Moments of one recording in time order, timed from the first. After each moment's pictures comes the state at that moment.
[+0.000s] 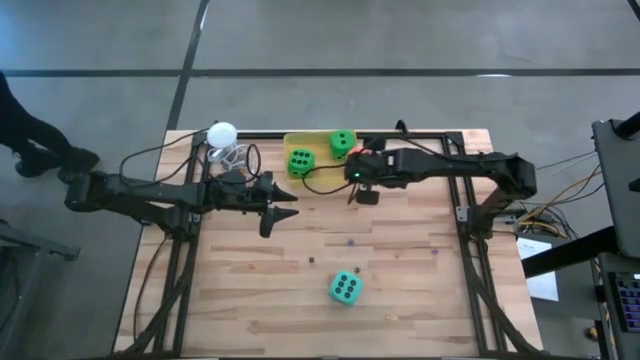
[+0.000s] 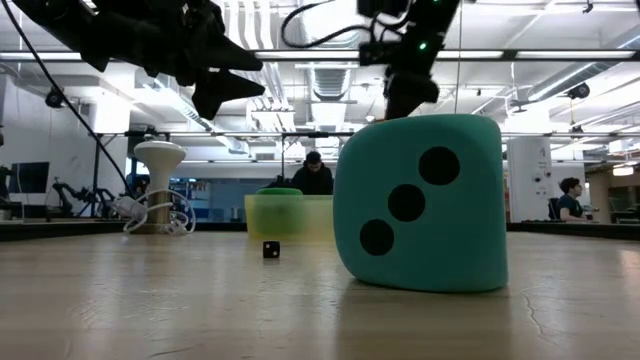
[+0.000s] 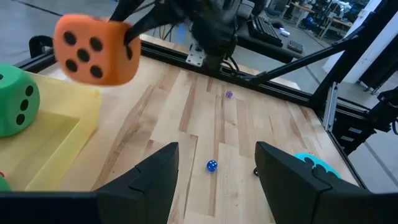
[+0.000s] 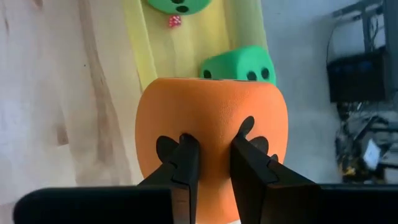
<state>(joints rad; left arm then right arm) 0.10 1.09 0.51 0.29 0.09 -0.26 -0.16 1.64 1.38 -0.85 0.52 -0.20</state>
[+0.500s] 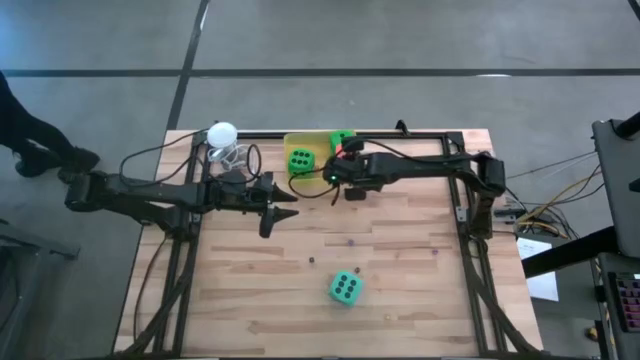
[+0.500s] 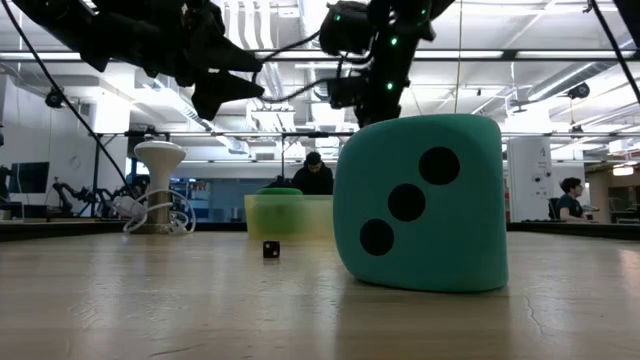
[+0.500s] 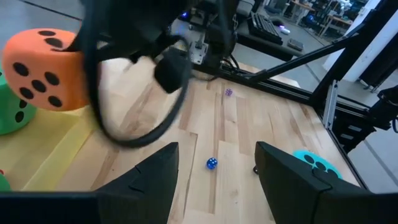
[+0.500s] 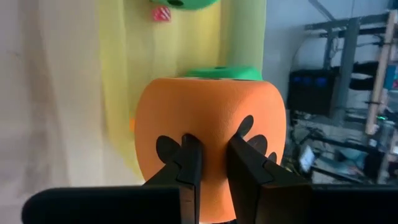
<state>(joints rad) 0.10 1.09 0.51 0.29 0.09 -0.26 -0.17 1.86 1.47 -0.76 0.66 -0.42</state>
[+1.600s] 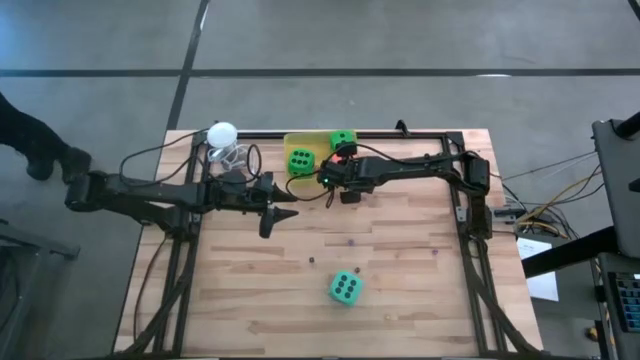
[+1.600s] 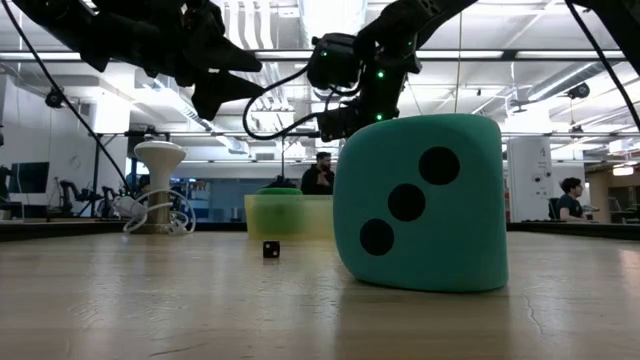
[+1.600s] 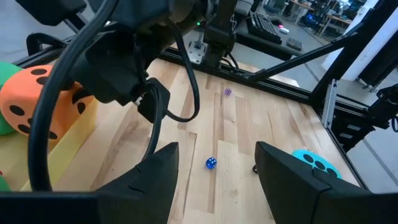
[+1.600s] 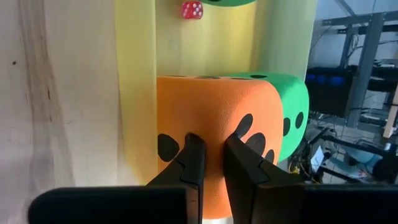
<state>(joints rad) 0.10 1.09 0.51 0.28 0.10 -0.26 -0.20 1.98 1.47 -0.69 0.62 -0.43</state>
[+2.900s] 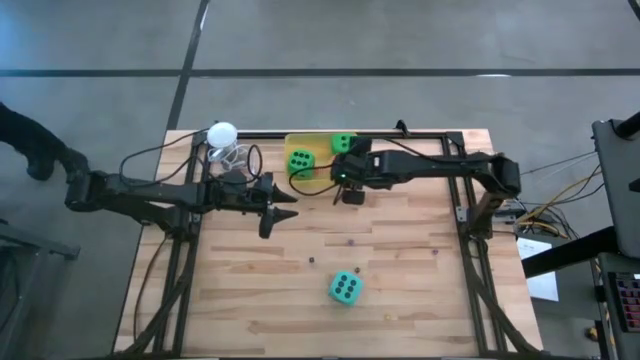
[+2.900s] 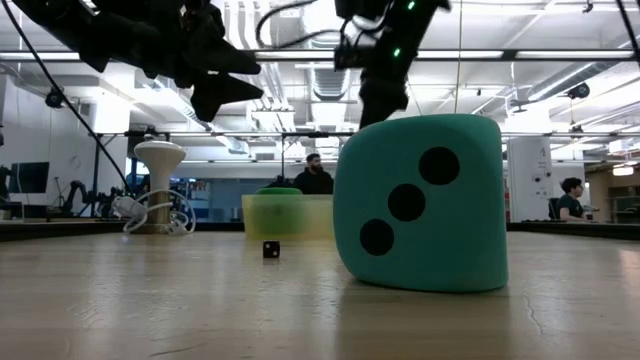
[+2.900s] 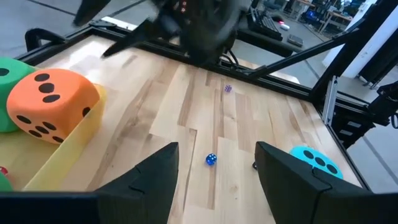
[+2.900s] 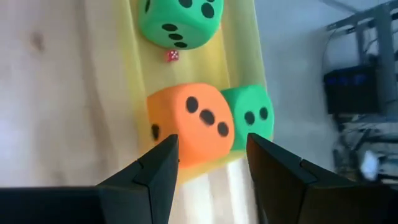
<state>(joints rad) 0.10 1.09 0.51 0.27 0.10 -0.26 -0.14 1.75 1.47 -0.78 0.53 -0.21</state>
